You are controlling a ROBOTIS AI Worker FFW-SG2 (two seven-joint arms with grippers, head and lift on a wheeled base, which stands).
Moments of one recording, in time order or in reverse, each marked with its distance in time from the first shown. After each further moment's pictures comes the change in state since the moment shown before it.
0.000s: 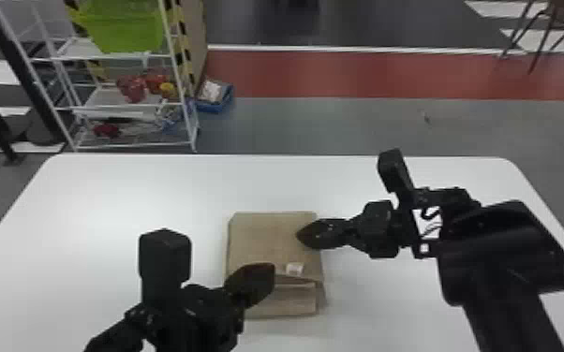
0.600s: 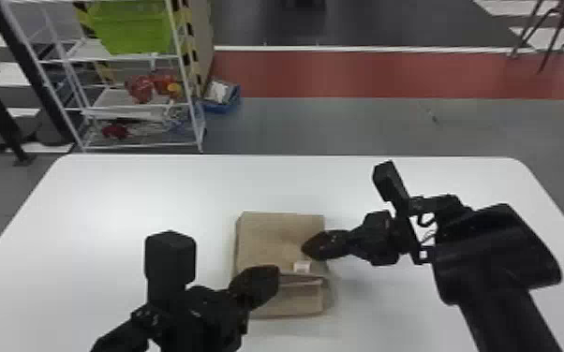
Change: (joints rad) left arm 0.002 0.000 0.008 0.007 0.002 -0.001 -0.006; right arm -0.063 0.006 0.005 0.187 0.026 -0.060 0.000
